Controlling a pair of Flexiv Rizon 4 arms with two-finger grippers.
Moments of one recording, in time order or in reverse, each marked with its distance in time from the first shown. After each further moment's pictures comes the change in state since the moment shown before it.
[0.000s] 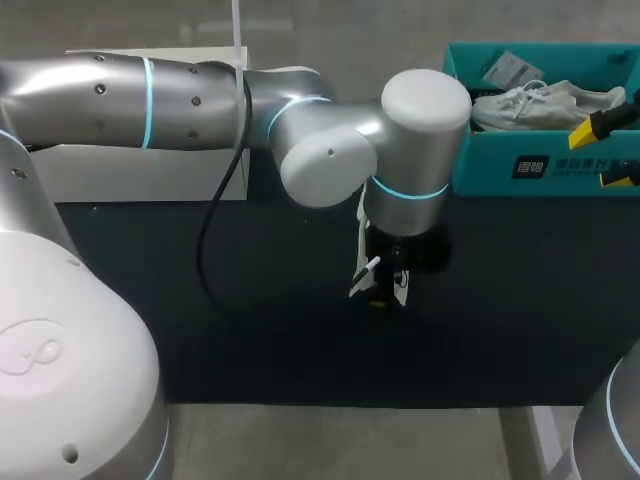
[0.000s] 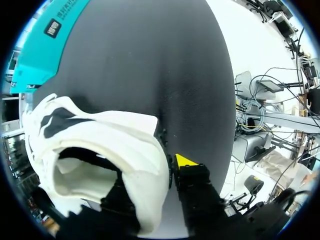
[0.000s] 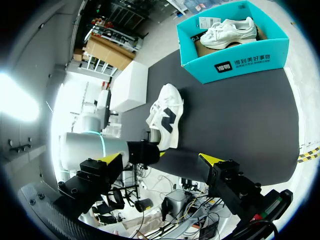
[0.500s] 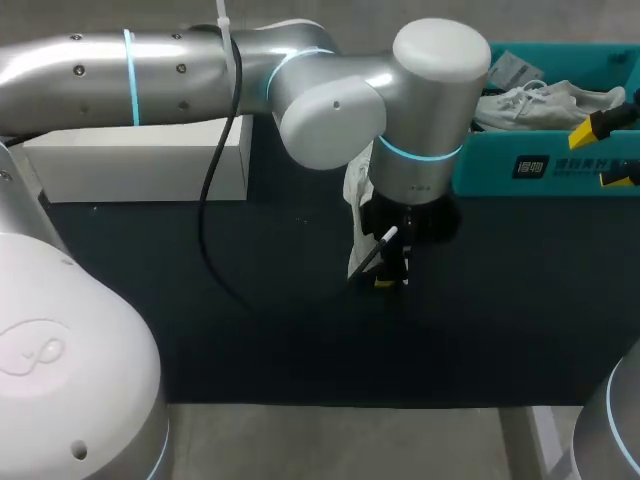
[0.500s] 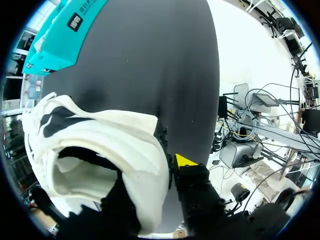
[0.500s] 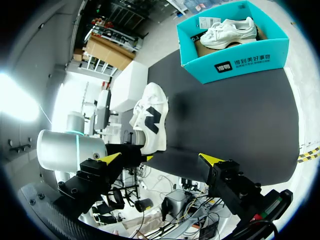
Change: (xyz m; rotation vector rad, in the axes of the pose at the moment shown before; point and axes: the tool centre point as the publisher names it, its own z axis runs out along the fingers) left arm 0.010 0.007 -0.069 -0.007 0.018 -0.123; right arm 0.000 0.000 0.000 0.000 0.000 0.000
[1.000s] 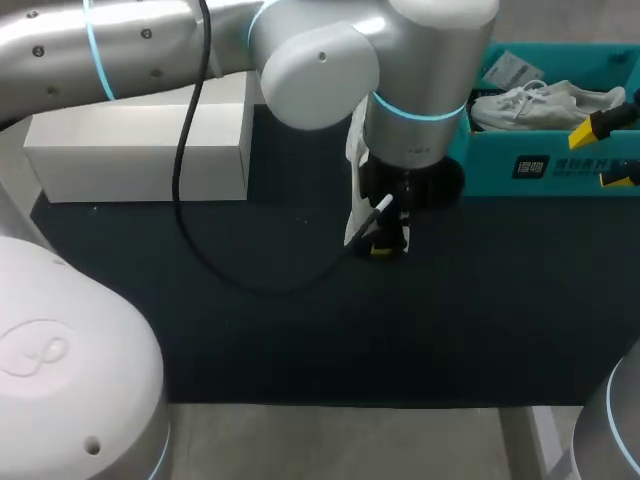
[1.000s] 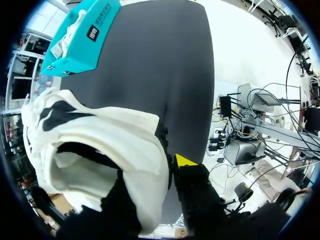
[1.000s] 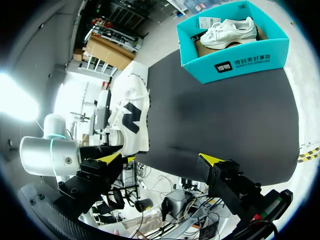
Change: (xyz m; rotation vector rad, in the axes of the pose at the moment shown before) left arm 0.000 0.017 -0.073 -0.001 -0.078 -0.029; right arm 0.000 0.000 0.000 0.000 0.000 0.000
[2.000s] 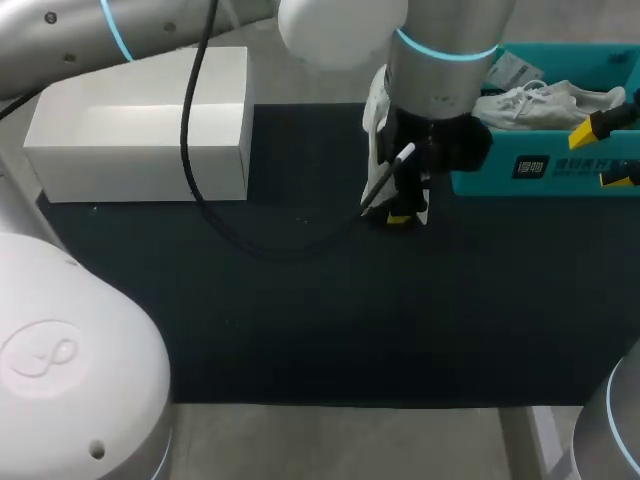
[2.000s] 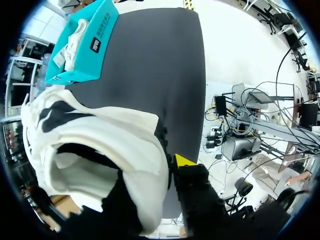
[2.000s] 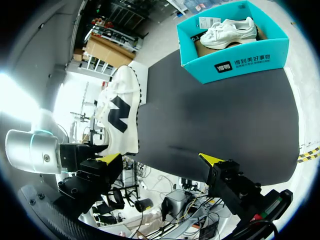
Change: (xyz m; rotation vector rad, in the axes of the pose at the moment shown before) left arm -0.003 -0.015 -0.060 0.001 0.033 0.065; right arm 0.000 0.000 0.000 0.000 0.000 0.000
